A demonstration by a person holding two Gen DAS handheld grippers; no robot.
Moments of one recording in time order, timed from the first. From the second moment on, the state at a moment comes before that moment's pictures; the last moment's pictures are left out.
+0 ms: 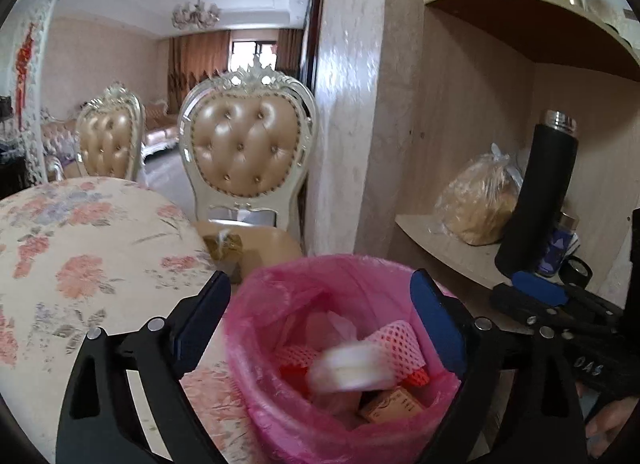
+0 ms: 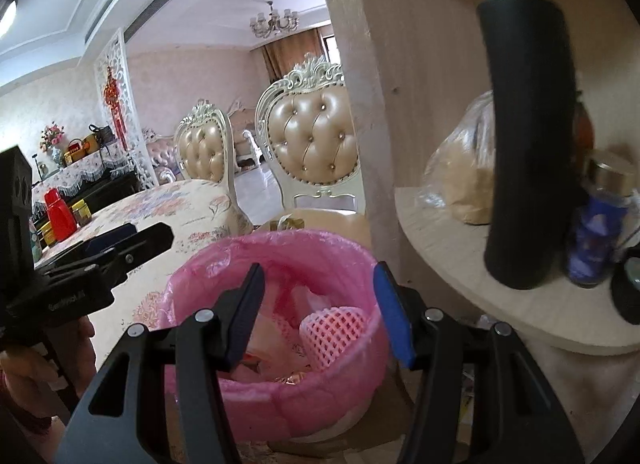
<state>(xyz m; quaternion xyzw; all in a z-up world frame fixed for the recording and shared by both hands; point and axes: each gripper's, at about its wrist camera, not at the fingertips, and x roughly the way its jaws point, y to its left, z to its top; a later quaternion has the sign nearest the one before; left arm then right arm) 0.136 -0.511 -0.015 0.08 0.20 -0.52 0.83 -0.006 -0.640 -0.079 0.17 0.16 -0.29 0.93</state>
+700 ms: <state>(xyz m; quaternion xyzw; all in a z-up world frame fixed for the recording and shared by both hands) 0.196 -0.196 0.003 0.03 0.21 -0.26 0.94 0.110 -0.451 -0.032 0.10 0.17 -0.09 0.98</state>
